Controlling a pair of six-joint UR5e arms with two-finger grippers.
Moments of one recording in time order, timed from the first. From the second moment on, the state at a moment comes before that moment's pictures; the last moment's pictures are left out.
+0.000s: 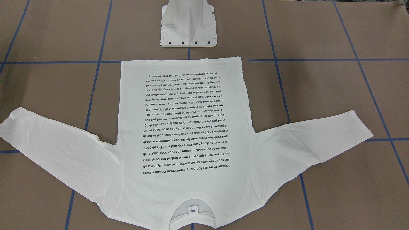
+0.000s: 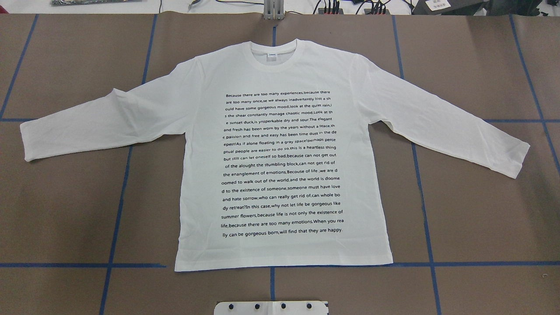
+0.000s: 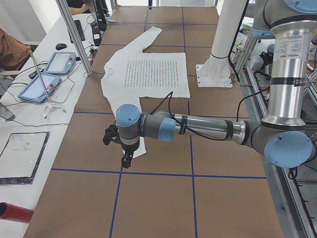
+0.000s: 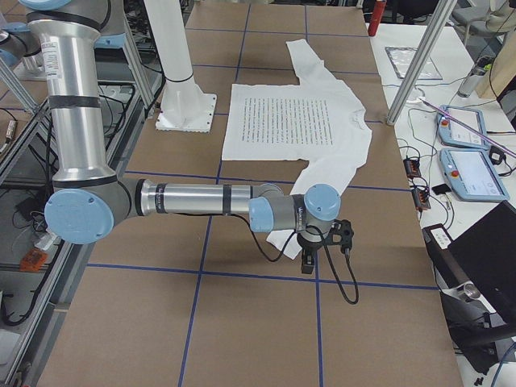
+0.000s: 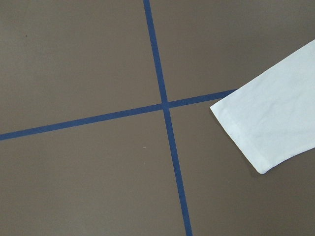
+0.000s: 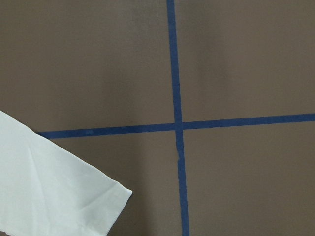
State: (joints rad) left arm -1.54 -1.58 -1.65 -1.67 -2.32 0.09; right arm 1.47 -1.50 1.51 -1.44 2.36 0.20
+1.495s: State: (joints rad) left arm -1.51 -1.67 -1.46 -2.02 -2.32 -0.03; right arm 1.15 -1.52 1.38 -0.90 2.31 0.53
